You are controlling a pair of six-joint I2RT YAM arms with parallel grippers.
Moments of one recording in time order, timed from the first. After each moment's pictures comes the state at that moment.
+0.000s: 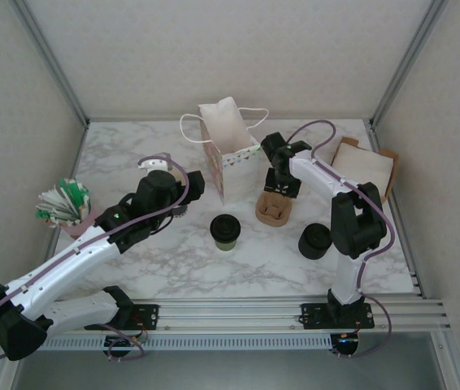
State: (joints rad) left arm -0.69 1.05 0.96 -0.42 -0.43 -0.69; right arm 0.47 1.89 1.52 -1.01 0.14 0.70
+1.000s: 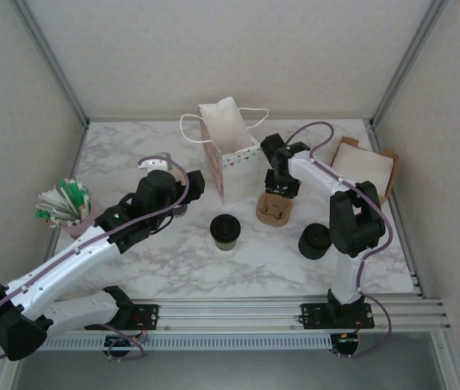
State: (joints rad) left arm -0.69 1.05 0.96 -0.41 -0.43 -0.69; right arm 0.47 1.91 1.51 -1.00 0.13 0.69
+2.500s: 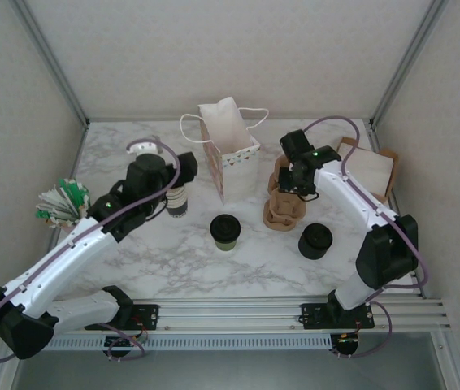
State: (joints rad) left arm -0.57 1.11 1.12 -0.44 -0.40 -0.67; right arm 0.44 1.58 1.40 -1.02 0.10 0.48
